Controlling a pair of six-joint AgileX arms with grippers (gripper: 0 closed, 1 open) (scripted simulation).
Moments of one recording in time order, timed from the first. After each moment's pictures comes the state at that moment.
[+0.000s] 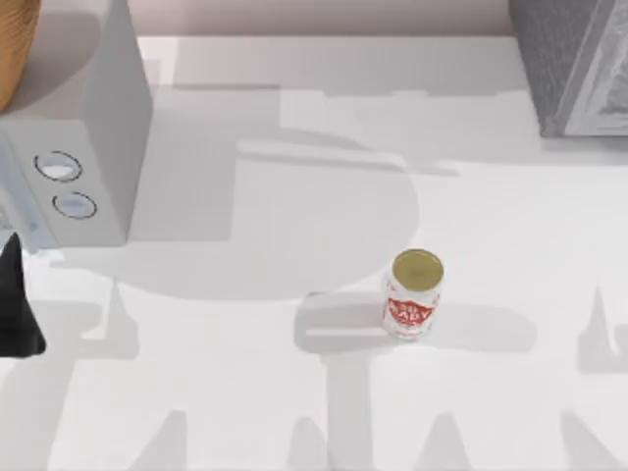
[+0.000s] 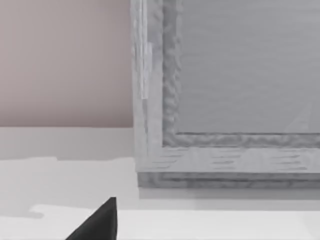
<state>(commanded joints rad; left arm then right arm) -0.07 0.20 0.19 -0.12 0.00 0.00 0.00 0.00 0.00 0.00 0.00 0.00</state>
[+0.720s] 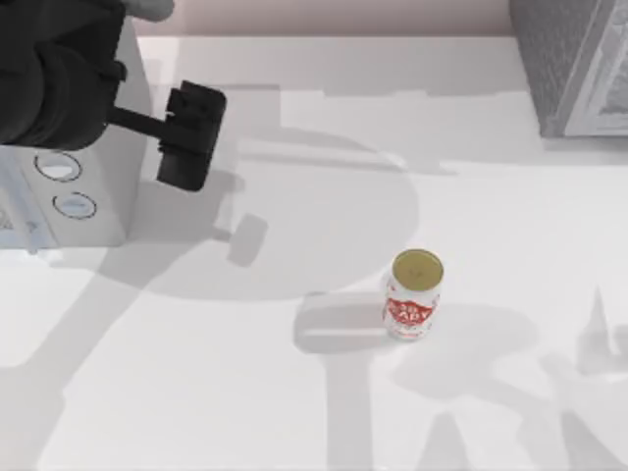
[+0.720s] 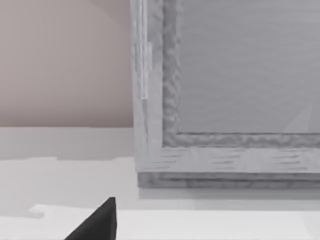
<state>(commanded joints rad) -0.46 1.27 1.24 -0.79 0.00 -0.02 0.00 0.00 0.00 0.00 0.00 0.00</state>
